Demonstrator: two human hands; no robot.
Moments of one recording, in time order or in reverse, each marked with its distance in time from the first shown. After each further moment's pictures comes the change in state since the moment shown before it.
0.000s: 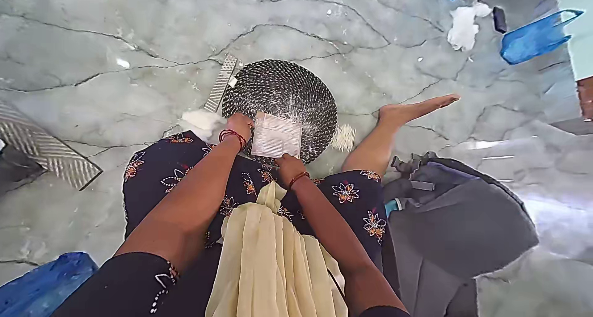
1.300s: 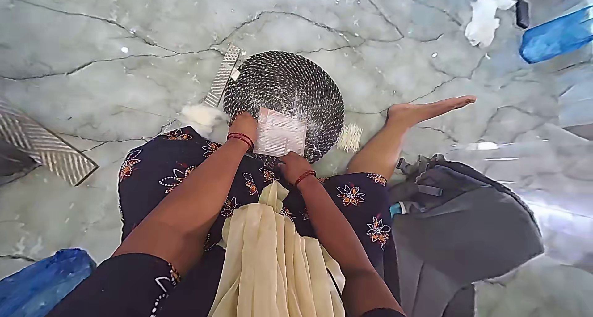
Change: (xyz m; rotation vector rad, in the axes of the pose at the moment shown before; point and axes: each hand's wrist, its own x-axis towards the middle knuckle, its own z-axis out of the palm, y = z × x) left_hand 0.011 0.007 0.019 0.131 -0.061 -0.062; right_hand 0.003 0.007 -0.010 0.137 -0.016 0.022
